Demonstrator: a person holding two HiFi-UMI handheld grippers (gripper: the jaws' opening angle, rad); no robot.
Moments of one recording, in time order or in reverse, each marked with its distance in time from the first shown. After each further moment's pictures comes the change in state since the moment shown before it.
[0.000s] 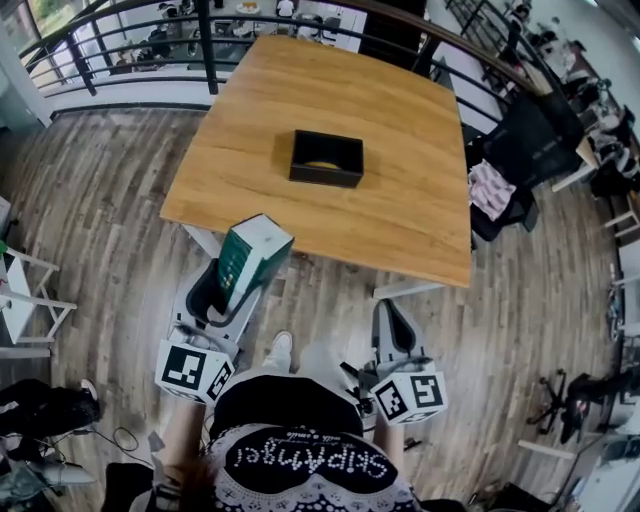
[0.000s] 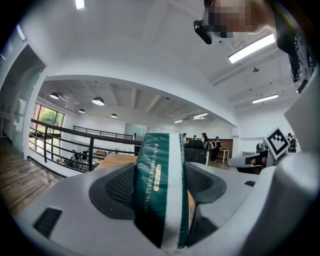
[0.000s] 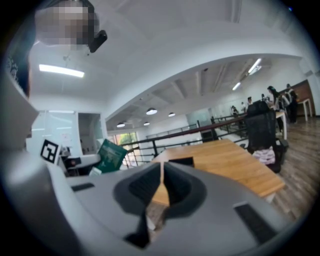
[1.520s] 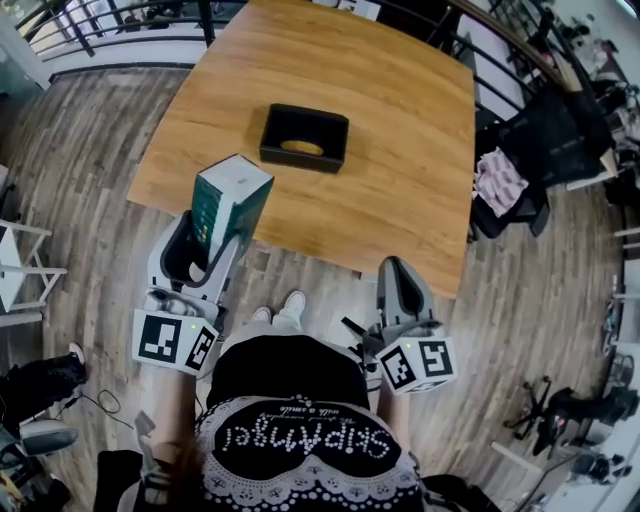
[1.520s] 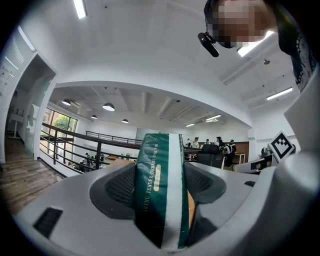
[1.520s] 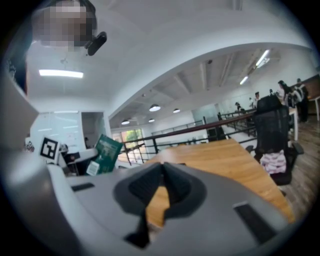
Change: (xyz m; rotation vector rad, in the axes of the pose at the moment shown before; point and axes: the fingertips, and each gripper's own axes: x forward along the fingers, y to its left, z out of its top) left arm 0.116 -0.001 0.019 -0.016 -0.059 0.152; right arm 0.090 -0.112 0.039 -0.014 0.048 0.082
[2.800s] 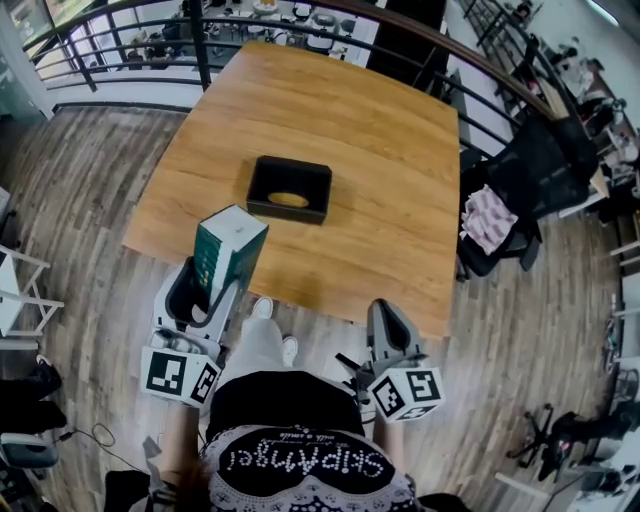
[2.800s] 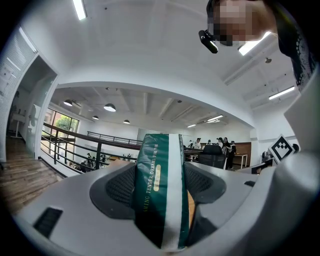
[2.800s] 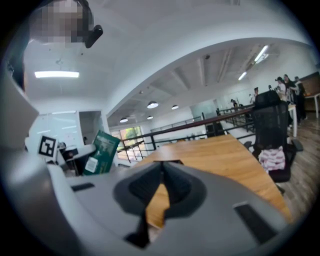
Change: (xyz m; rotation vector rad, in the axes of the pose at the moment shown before) left arm 0.017 -0.011 -0.005 -0.004 -0.014 0.021; right arm 0.007 -0.029 -0.013 0.023 0.042 -0.004
